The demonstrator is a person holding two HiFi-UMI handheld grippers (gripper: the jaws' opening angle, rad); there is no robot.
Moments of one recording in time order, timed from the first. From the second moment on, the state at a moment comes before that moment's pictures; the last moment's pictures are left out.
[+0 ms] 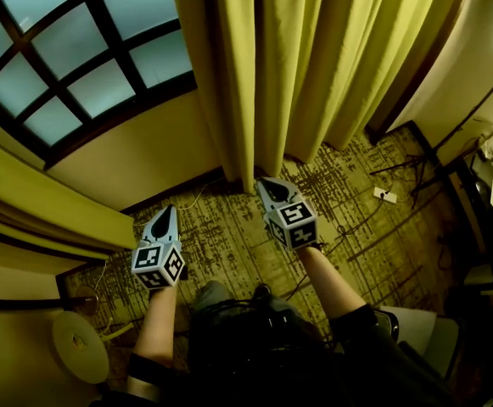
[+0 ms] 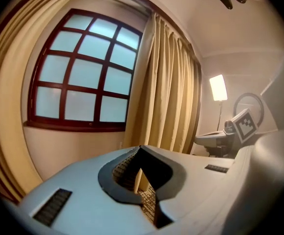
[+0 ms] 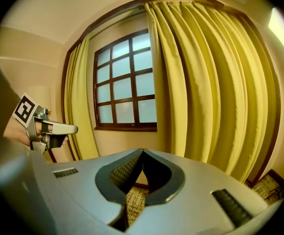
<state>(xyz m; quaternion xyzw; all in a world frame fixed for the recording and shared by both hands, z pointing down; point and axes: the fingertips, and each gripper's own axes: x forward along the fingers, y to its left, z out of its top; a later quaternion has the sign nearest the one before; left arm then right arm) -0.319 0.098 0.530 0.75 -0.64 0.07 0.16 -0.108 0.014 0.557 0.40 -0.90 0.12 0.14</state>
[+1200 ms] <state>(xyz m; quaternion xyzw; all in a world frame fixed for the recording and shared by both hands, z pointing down) -0.297 -0.153 0.516 0.80 -0.57 0.04 0.15 -0.170 -0.261 0.430 0.45 -0.89 0.06 0.05</state>
